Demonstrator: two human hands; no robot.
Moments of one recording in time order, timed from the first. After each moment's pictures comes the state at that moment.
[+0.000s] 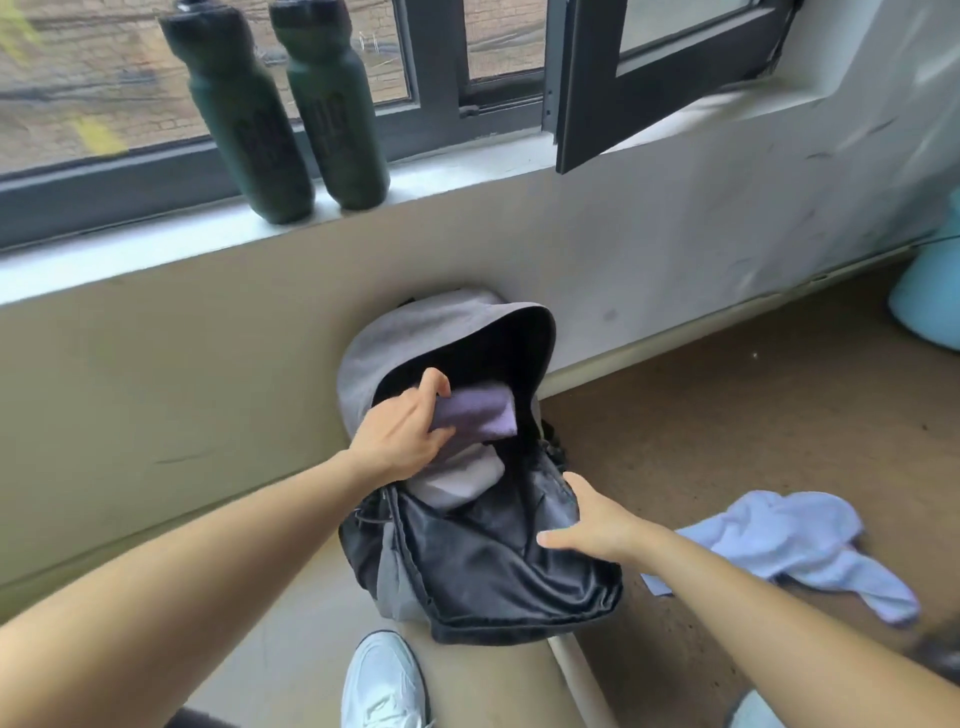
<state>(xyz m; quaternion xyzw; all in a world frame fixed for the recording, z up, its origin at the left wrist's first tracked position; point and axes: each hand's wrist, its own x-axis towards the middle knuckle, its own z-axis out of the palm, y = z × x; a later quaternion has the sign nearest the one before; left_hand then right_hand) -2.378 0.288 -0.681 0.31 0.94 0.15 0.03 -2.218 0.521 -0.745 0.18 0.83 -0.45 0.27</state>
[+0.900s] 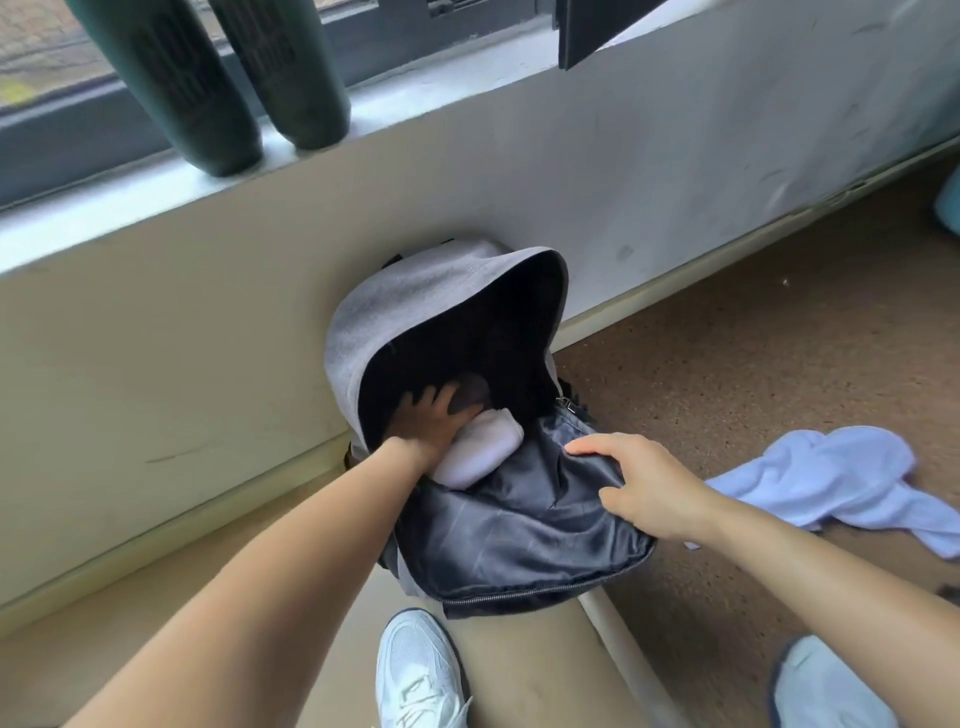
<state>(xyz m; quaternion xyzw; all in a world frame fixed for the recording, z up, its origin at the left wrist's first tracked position) -2.421 0.302 -0.783 0.38 0.89 -0.22 0.16 -2.212 0.527 -0.744 0.11 0.89 -0.41 0.13</state>
